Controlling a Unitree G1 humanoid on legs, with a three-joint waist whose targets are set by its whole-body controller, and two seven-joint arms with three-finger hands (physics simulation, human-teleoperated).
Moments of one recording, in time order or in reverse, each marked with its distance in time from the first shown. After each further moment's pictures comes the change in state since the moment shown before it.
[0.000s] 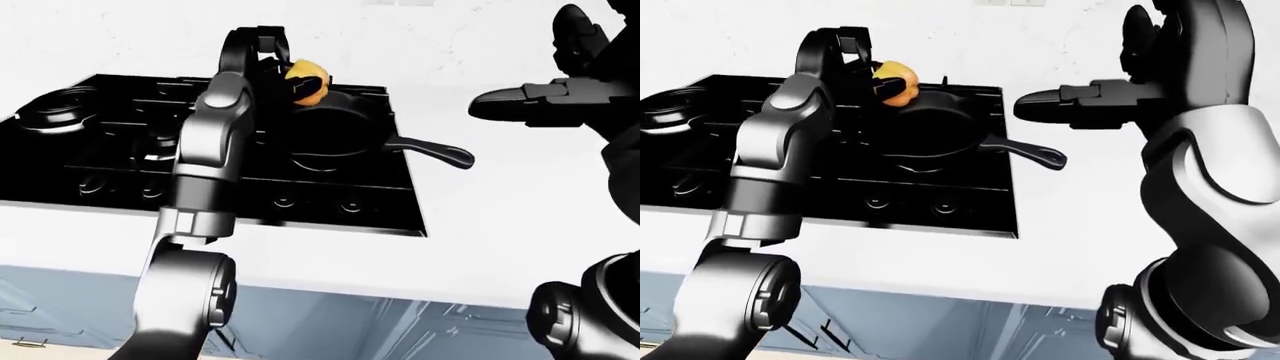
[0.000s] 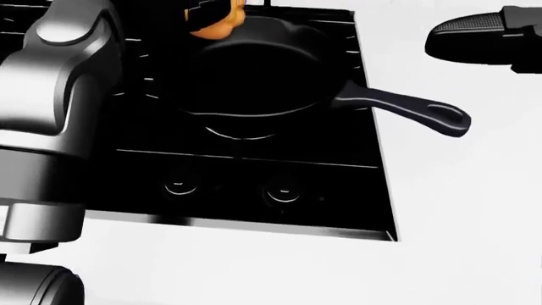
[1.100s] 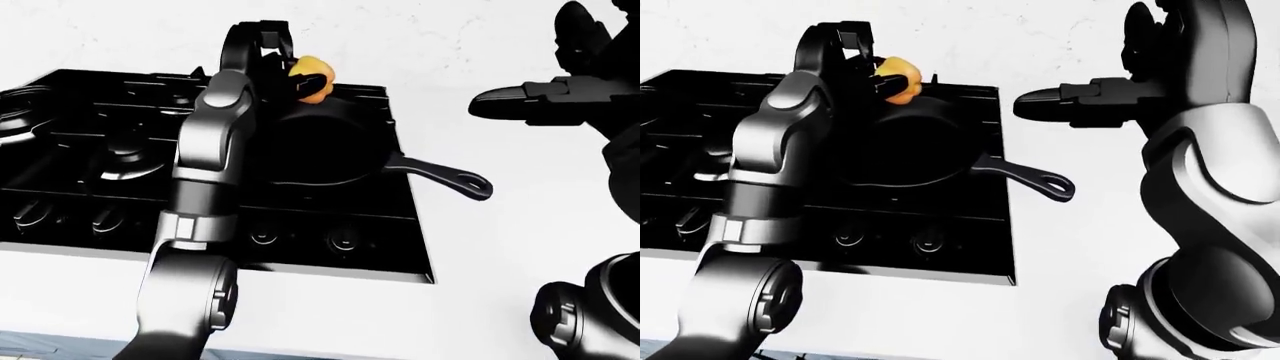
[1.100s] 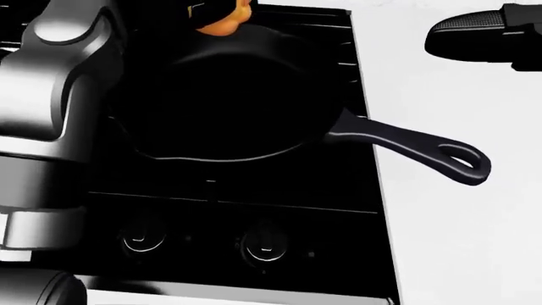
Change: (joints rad) left arm 0.017 -0.008 -0.005 -0.080 -0.011 0.031 -0.005; right arm 0.002 -0.018 0.007 0.006 0.034 -0.015 -0.033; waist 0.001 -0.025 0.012
